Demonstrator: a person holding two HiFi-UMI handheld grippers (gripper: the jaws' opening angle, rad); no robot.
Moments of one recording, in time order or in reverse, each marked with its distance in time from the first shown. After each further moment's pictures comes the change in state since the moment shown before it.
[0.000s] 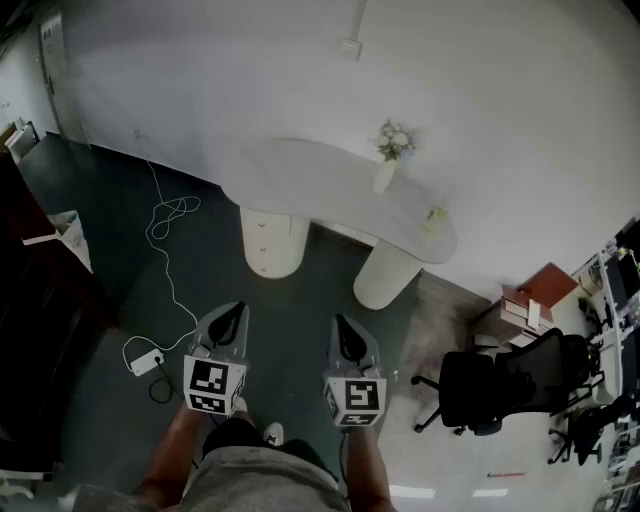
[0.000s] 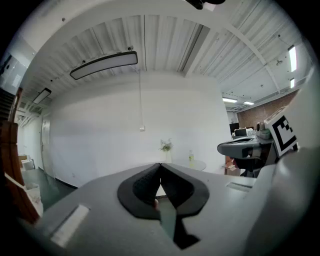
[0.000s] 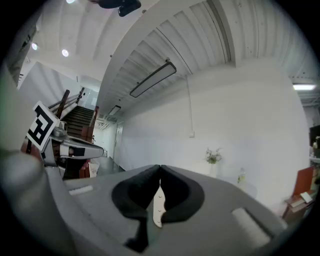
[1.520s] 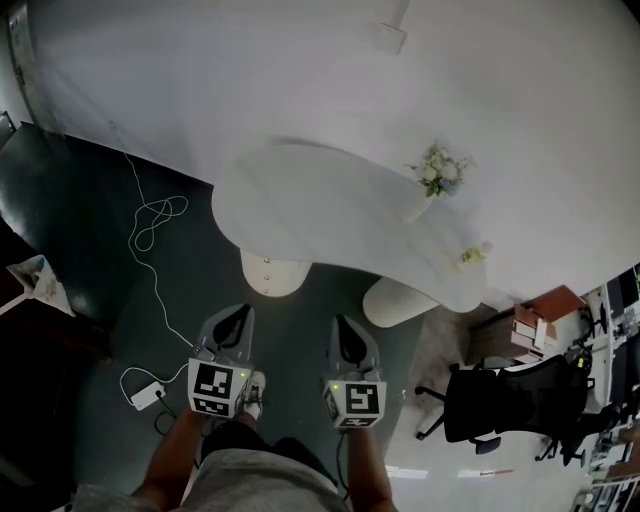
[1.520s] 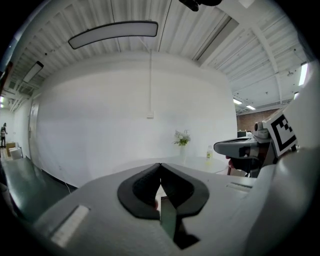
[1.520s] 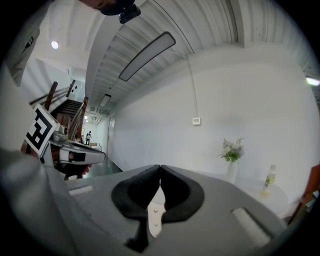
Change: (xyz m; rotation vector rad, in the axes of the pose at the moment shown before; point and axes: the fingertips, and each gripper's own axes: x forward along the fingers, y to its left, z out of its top) left arm 0.264 0.193 -0.041 -0.062 0.071 -0.090; right arm 0.323 -0.018 -0.022 0.005 0.085 -0.041
